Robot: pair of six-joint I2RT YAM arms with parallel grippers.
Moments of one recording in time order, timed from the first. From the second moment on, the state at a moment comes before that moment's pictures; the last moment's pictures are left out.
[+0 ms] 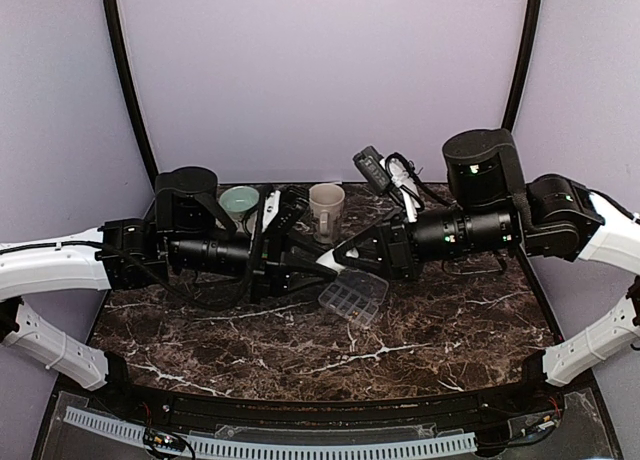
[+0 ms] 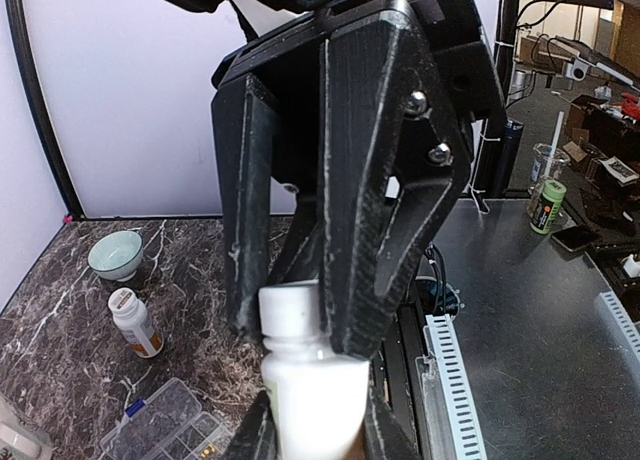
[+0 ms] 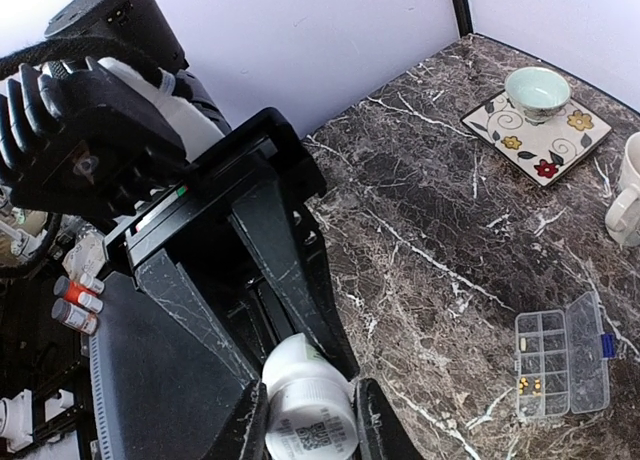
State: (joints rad) left arm -1.12 1.24 1.07 -0.05 0.40 0.10; right arm 1.26 1.23 1.38 -0.59 -0.07 0.41
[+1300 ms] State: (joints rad) left arm -1.36 1.44 0.92 0.50 -0.80 0.68; right arm 1.16 1.47 1.56 -0.67 0.11 0.92
